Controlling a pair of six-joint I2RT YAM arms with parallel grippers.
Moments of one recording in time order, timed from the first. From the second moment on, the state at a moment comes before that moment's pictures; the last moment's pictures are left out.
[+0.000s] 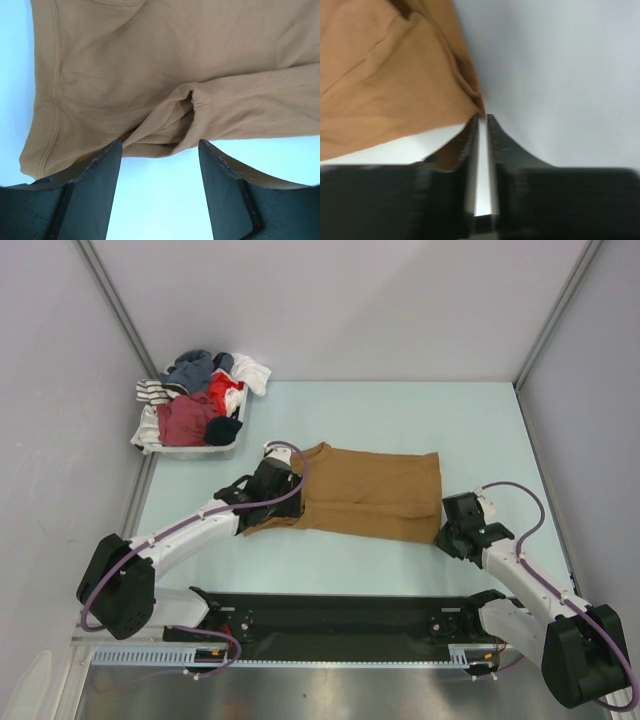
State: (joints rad) left arm -0.64 1.31 0.81 -0.35 -0.23 -0.43; right arm 0.30 0.97 0.47 -0.53 0.21 0.87
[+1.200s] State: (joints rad) left arm -0.67 1.52 0.89 -0.26 -0.15 -0.31; right arm 0.28 1.35 0.70 -0.29 0.25 0.56
